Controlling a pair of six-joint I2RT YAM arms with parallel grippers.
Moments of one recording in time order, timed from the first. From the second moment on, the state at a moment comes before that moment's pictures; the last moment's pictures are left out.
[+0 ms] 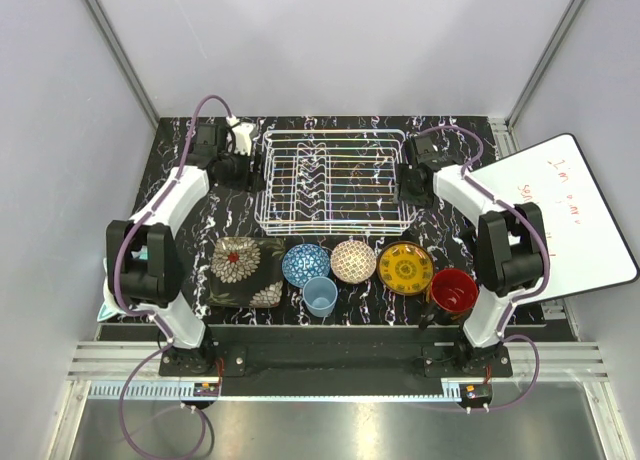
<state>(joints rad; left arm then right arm) -0.12 1.69 1.33 -0.51 0.32 0.07 0.28 1.80 1.33 -0.60 0.13 0.40</state>
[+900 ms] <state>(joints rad) -0.14 1.85 1.37 -0.44 0.29 0.05 0.29 1.96 1.51 -0.59 0.07 0.39</state>
